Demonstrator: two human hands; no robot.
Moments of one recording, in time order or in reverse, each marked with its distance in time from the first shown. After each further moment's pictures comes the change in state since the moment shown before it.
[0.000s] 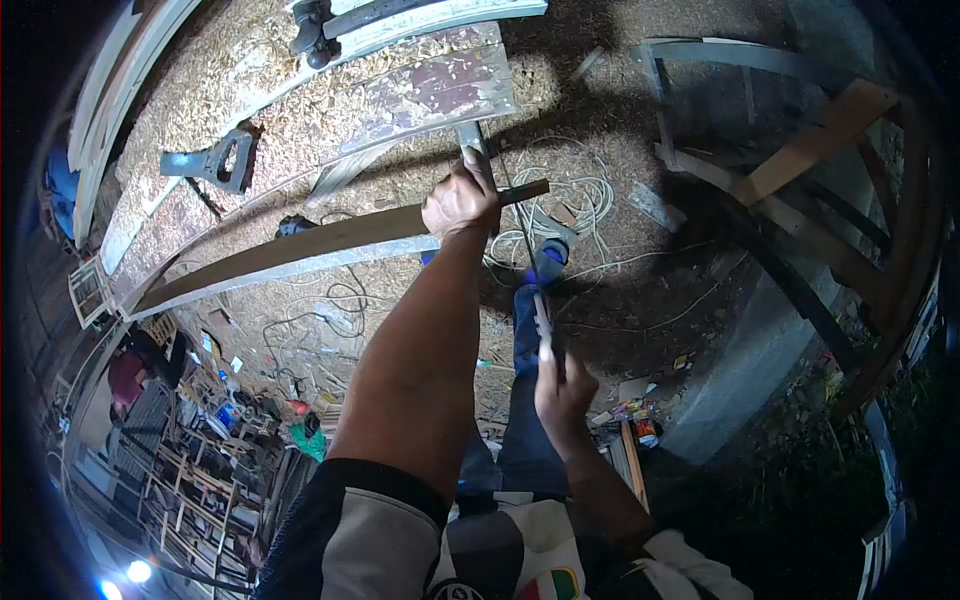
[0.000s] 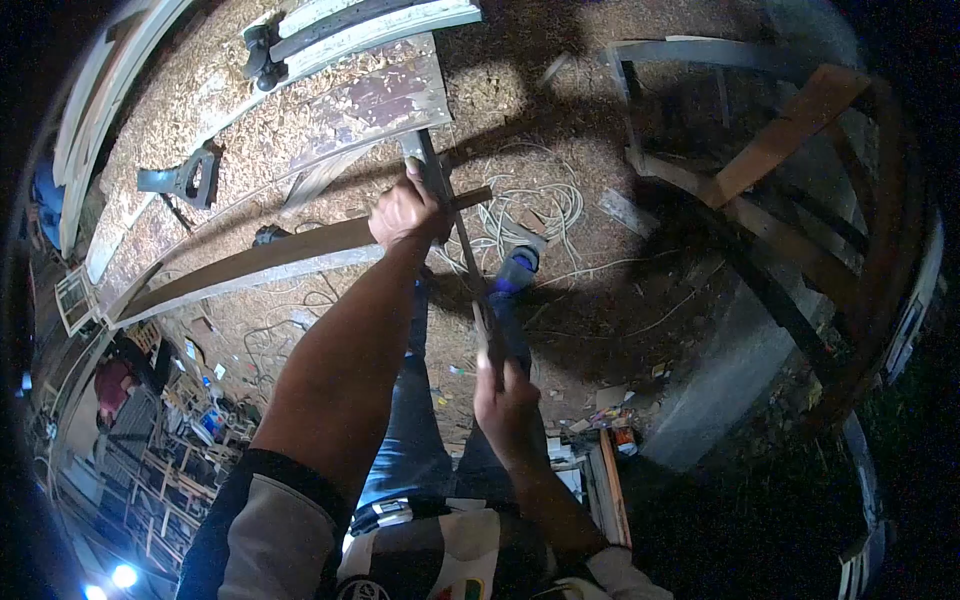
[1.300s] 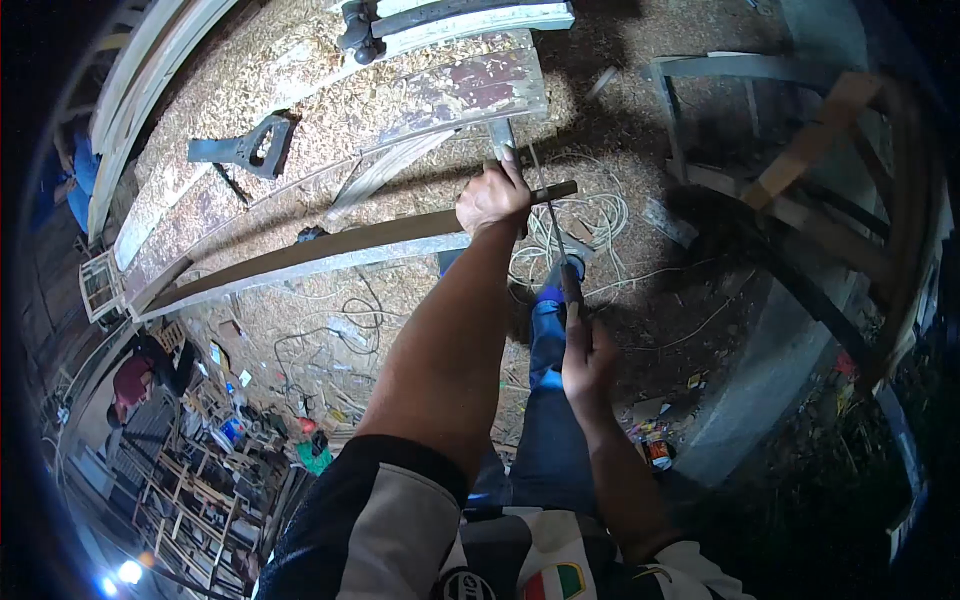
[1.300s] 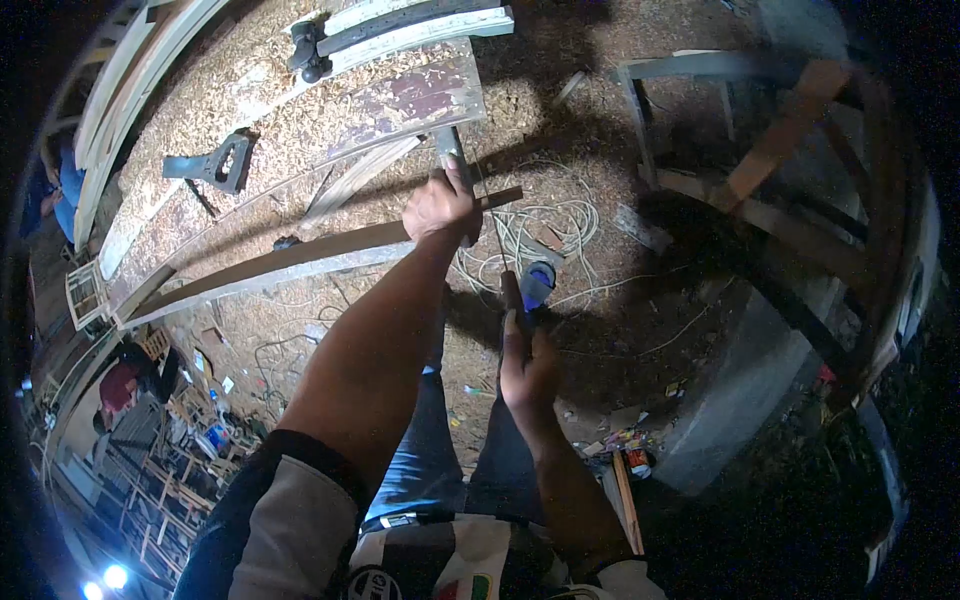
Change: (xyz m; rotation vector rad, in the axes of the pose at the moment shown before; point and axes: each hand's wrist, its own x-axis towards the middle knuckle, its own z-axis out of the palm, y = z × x) left_hand -0.003 -0.006 0.000 -0.026 -0.046 0.015; right_hand 0.009 0.003 0.021 0.012 0.099 0.007
